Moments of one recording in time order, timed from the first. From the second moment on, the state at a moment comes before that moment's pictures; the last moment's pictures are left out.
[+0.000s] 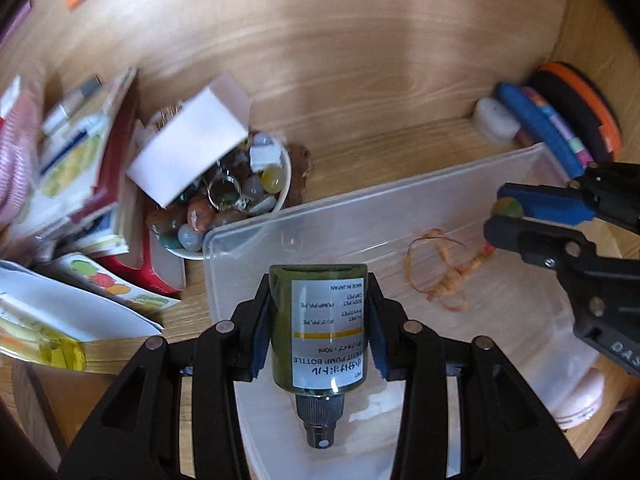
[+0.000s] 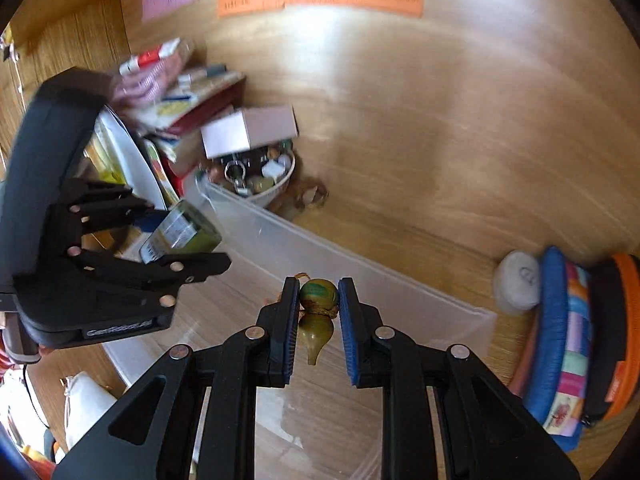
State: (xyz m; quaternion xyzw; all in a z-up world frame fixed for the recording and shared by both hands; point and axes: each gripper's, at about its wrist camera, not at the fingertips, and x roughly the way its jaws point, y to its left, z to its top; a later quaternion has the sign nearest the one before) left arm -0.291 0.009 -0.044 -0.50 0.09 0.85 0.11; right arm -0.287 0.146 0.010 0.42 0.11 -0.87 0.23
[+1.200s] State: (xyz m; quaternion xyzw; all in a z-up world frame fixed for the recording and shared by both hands) left arm -0.265 0.003 -0.005 -0.45 0.11 0.88 0.11; right arm -0.253 0.146 0.033 0.41 0.10 -0.88 0.22
